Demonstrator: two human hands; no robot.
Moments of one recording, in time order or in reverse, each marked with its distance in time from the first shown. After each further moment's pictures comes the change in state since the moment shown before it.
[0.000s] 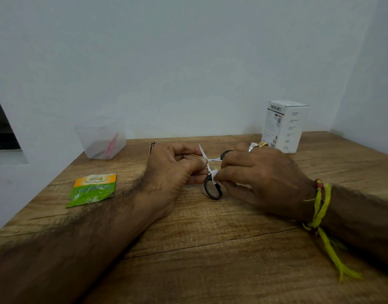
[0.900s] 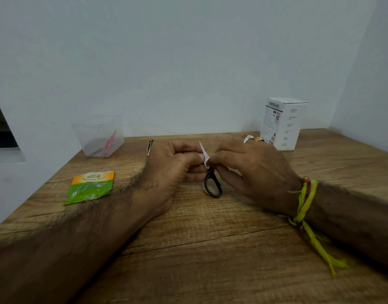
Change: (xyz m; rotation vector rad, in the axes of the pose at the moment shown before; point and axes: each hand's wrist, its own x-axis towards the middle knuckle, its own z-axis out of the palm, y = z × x) left_hand 0.002 0.002 0.000 0.020 -0.038 -0.016; right_hand 0.012 -0.008 0.002 0.066 -0.002 0.172
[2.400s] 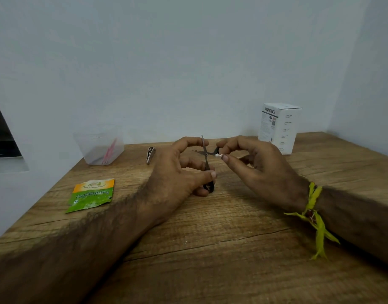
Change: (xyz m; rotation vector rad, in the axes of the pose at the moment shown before) left_hand -0.006 0.000 0.000 0.132 -0.195 0.149; right_hand -0.005 0.008 -0.004 0.639 0.121 0.512
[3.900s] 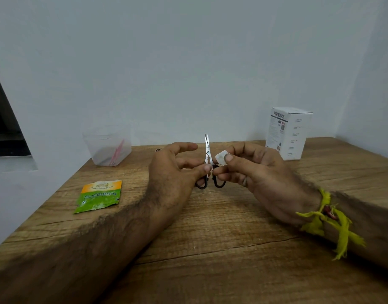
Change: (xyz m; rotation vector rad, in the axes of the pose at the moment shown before) left_hand 0.001 -0.003 -0.002 0.053 0.276 0.033; right_hand 0.002 -0.014 0.018 0.740 -0.004 0.391
